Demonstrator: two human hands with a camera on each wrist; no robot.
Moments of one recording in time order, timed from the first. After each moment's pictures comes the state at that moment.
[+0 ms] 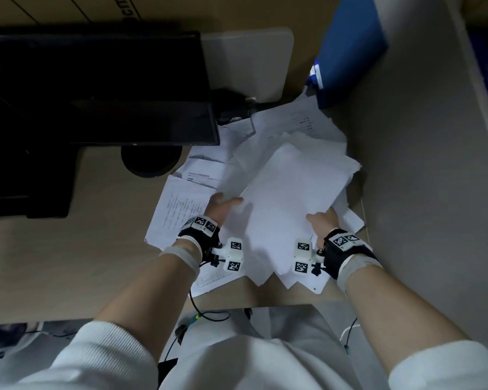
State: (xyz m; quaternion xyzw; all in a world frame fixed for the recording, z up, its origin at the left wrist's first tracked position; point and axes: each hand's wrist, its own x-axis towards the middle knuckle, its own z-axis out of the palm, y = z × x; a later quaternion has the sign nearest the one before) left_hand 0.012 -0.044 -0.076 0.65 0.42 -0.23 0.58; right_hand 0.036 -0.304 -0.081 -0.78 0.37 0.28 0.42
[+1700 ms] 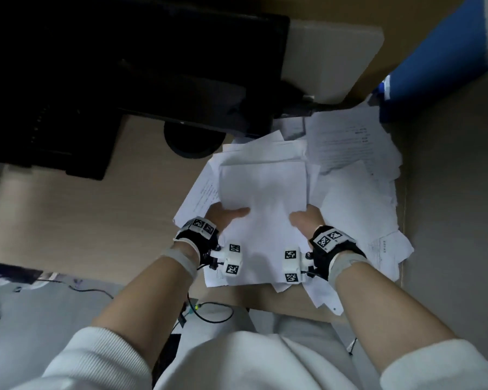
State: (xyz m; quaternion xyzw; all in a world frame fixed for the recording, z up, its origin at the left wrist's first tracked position) left_hand -0.043 0.033 -0.075 0.62 0.46 -0.24 0.59; right_hand 0.044 -0.179 -0.078 -0.78 0.21 0.39 0.44
